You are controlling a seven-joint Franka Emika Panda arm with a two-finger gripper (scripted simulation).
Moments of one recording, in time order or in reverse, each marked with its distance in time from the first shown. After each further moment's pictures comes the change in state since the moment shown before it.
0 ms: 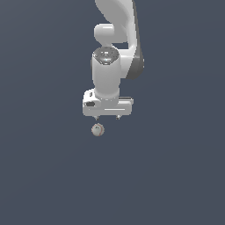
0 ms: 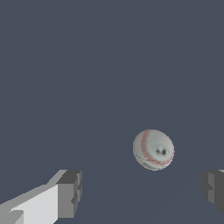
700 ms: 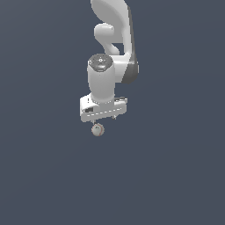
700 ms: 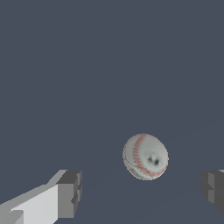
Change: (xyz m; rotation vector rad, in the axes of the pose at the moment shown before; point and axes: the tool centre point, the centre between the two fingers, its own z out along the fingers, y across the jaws) arm -0.004 0.016 0.021 0.001 -0.004 -0.237
